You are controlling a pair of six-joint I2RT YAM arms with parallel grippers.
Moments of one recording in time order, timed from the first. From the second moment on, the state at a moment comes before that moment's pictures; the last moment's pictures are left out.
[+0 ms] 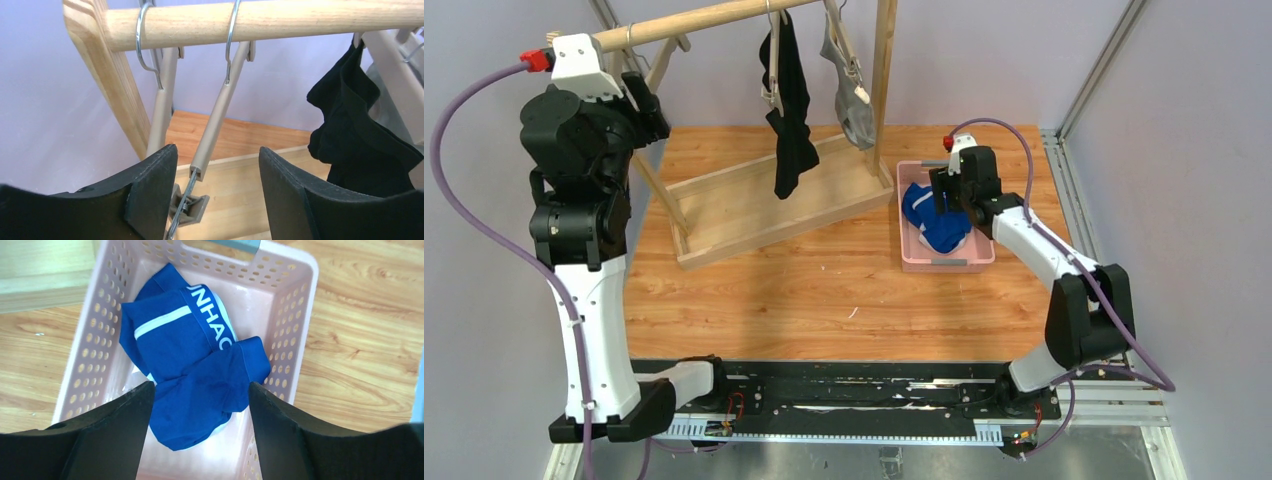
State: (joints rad) left arm 0.04 1.18 1.87 -0.69 -0.17 -0.04; right arm 0.28 1.55 1.11 -0.20 0.11 -0.05
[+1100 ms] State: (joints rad) left arm -0.25 1.68 2.34 -0.68 0.07 -0.09; right arm 0.44 1.18 1.04 -0.25 0.20 -0.06
